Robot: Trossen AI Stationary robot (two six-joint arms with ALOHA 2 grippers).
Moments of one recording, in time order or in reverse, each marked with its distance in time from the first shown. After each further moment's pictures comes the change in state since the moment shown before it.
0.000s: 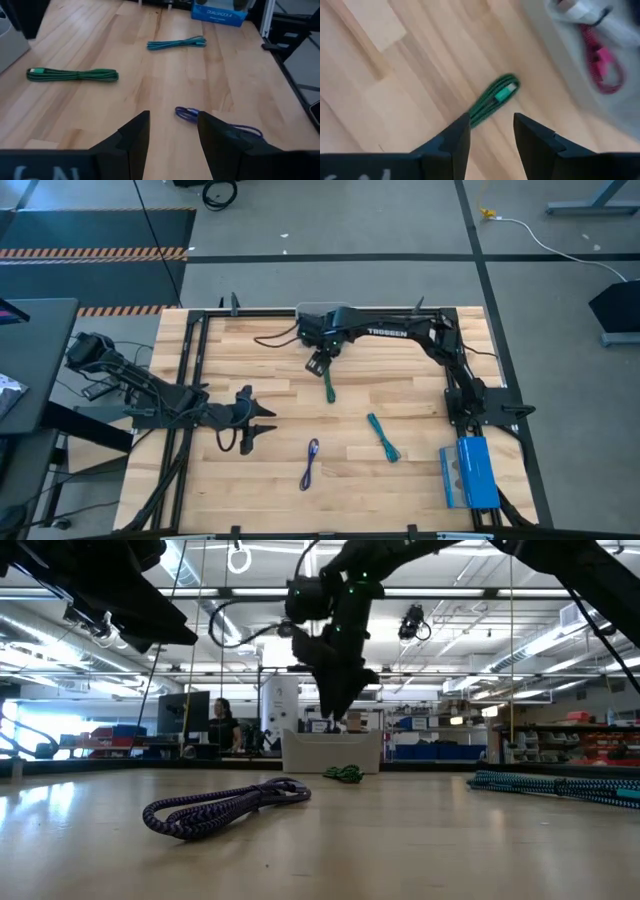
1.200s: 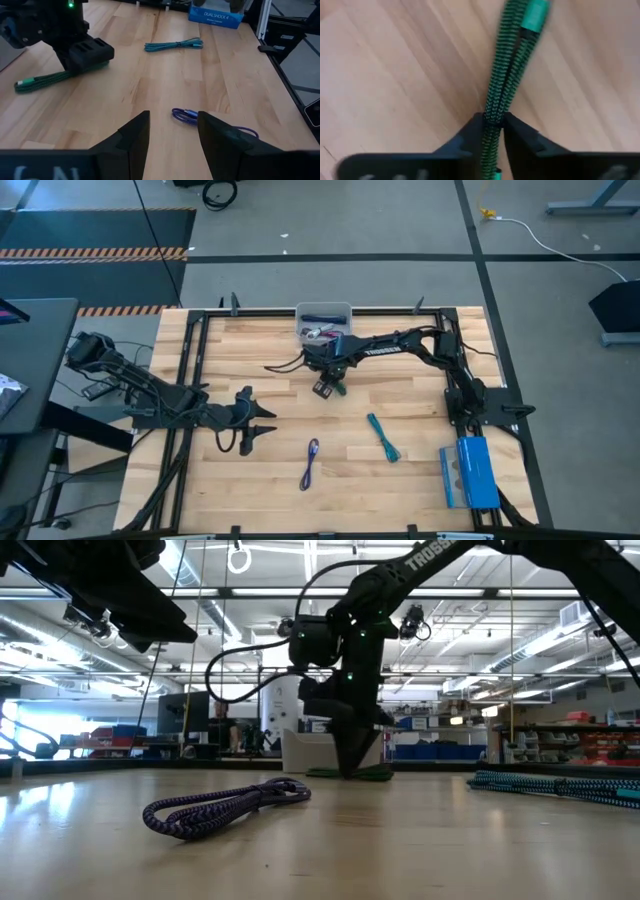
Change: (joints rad) left arm -0.008 0.000 0.000 0.007 0.000 -0.005; right arm 0.072 0.000 -0.330 0.263 0.035 0.053
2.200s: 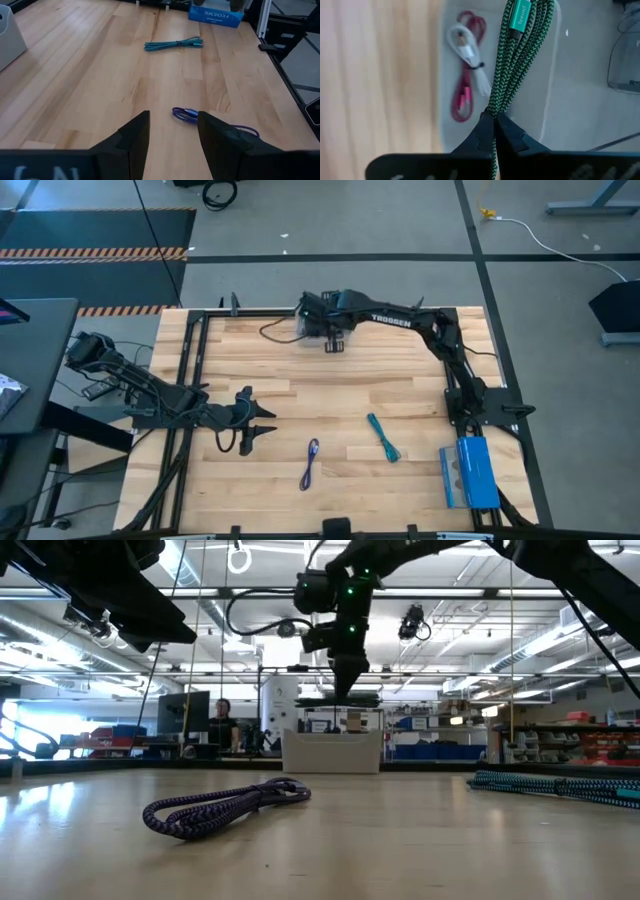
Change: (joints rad) left arm 0.000 0.000 0.000 -0.004 0.000 0.003; right arm -0.159 0.001 0.453 -0.289 0.286 -0.855
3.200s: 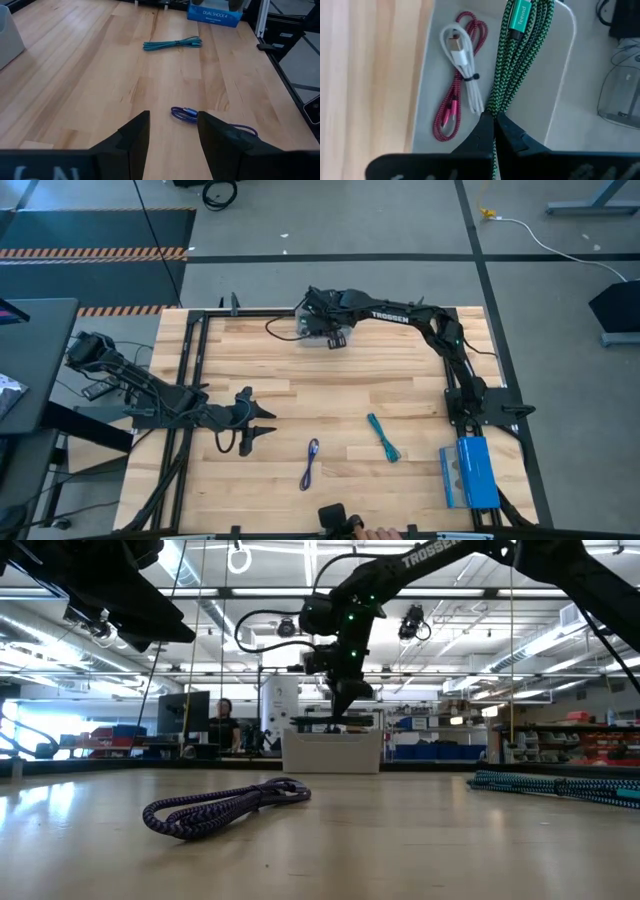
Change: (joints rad) left arm -0.009 0.000 0.000 0.000 0.000 0.000; right arm -0.064 0.001 -0.136 0.218 -0.063 -0.228
